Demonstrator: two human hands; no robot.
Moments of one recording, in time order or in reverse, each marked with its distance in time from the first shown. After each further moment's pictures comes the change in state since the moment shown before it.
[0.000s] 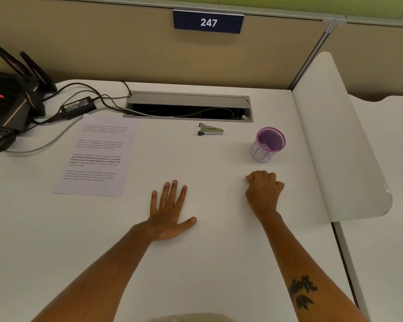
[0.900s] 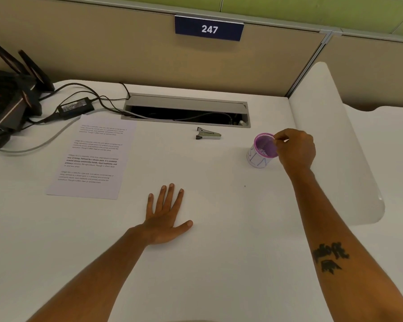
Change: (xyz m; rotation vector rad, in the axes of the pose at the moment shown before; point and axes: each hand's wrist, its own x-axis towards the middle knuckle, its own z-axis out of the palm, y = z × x) left_hand 0.002 -0.002 0.000 -0.003 -0.016 -0.001; right_hand 0.114 -0.003 -0.111 0.200 0.170 0.002
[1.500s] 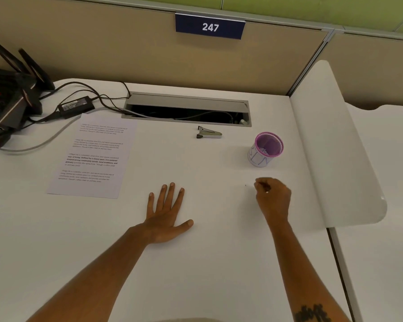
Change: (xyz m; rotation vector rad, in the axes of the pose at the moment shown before) left_hand 0.000 0.000 0.000 0.000 -0.012 -0.002; right_hand -0.130 0.033 0.051 0.287 -0.066 0.127
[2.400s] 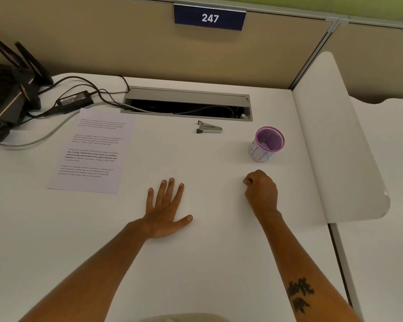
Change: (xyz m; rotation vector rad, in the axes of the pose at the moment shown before) left_hand 0.000 0.000 0.002 -0.007 0.016 0.003; right_hand 0.005 0.003 0.031 -0.330 -0.207 -0.129
